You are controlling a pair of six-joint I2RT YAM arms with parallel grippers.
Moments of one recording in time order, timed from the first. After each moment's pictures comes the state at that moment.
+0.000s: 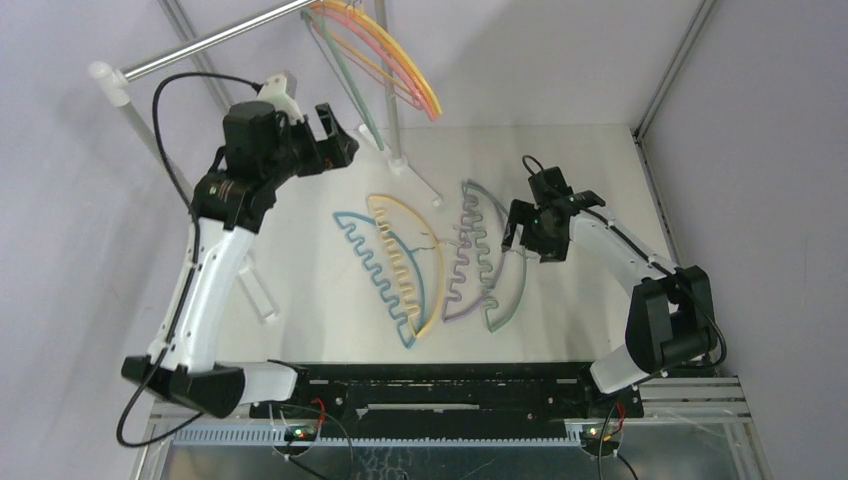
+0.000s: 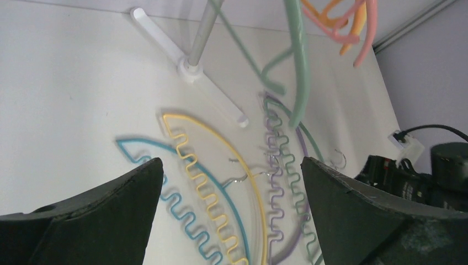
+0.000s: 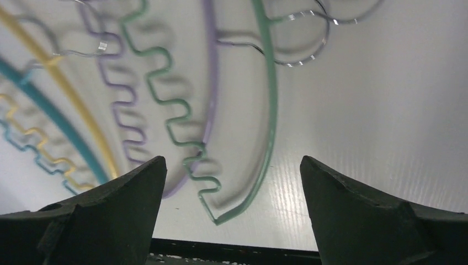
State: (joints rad) left arm -0.27 1.34 1.71 -0.72 0.03 -0.36; right arm 0.31 1.52 1.17 -0.80 -0.04 0.54
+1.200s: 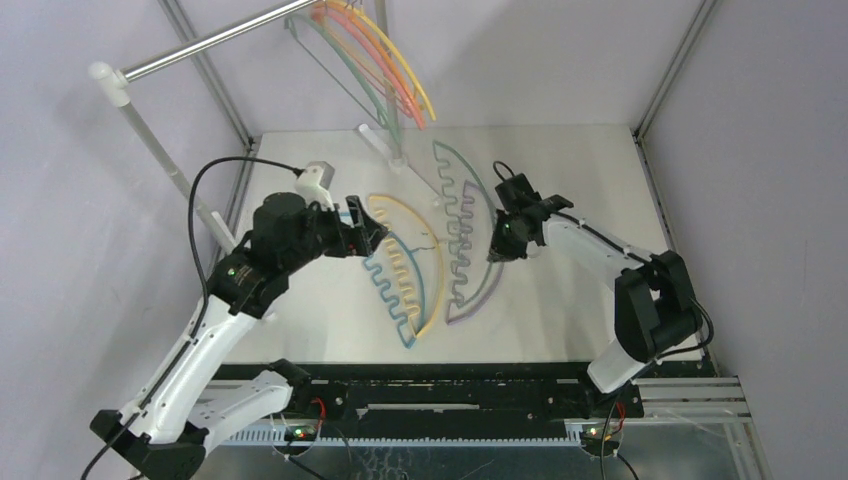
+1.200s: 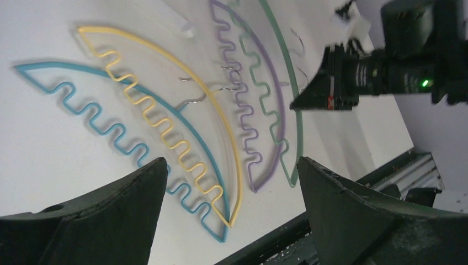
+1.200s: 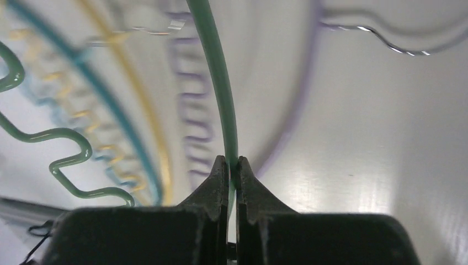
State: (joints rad) left arm -0.49 0.90 1.09 -0.61 0.05 -0.44; right arm 0.44 1.61 1.14 -0.71 -0.05 0.70
